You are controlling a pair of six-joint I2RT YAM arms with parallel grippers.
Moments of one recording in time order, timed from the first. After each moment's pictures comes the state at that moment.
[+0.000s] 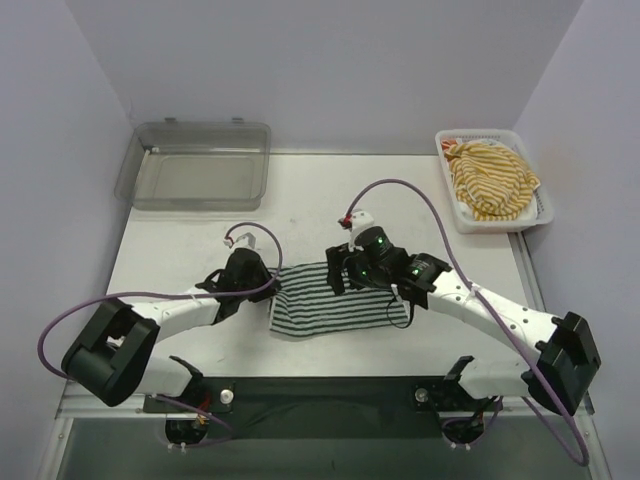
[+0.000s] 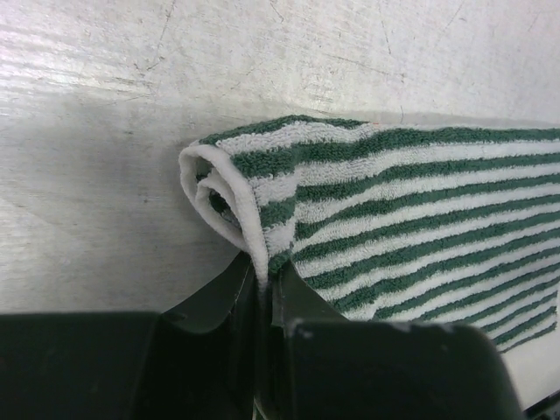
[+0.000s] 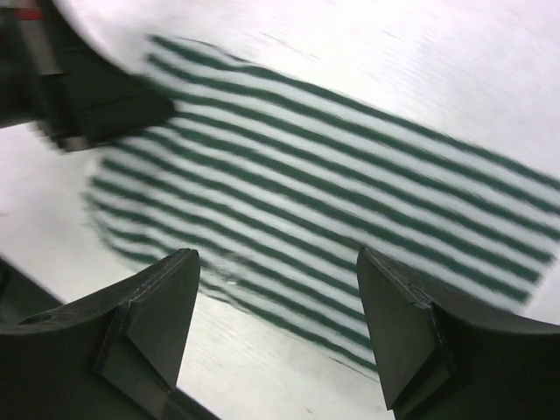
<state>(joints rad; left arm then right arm) -0.57 1.37 0.49 0.13 -0.07 -0.88 0.88 1.27 0.94 -0.38 0.08 0.32</state>
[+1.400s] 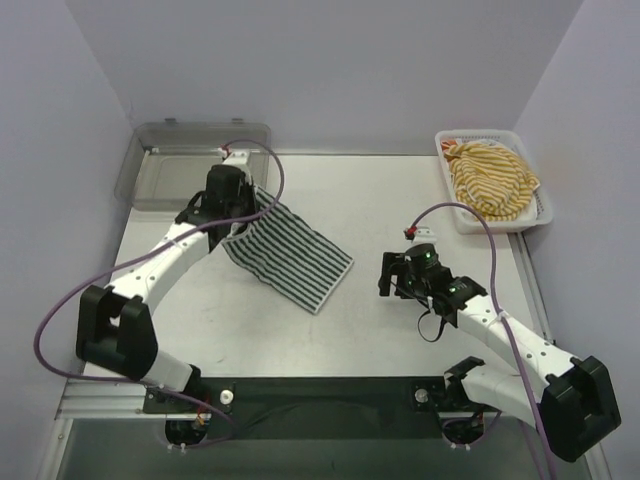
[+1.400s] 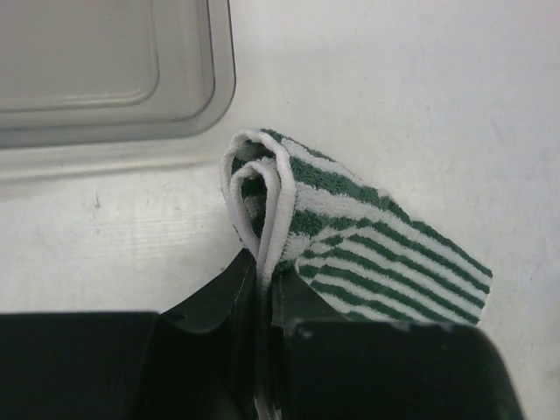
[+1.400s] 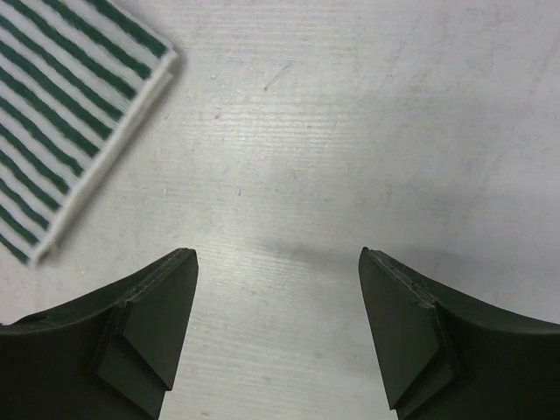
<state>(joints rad) -0.37 1.44 1.09 -0.24 -0.09 -0.32 0.51 1.02 0.56 -0.35 0.15 0.42</state>
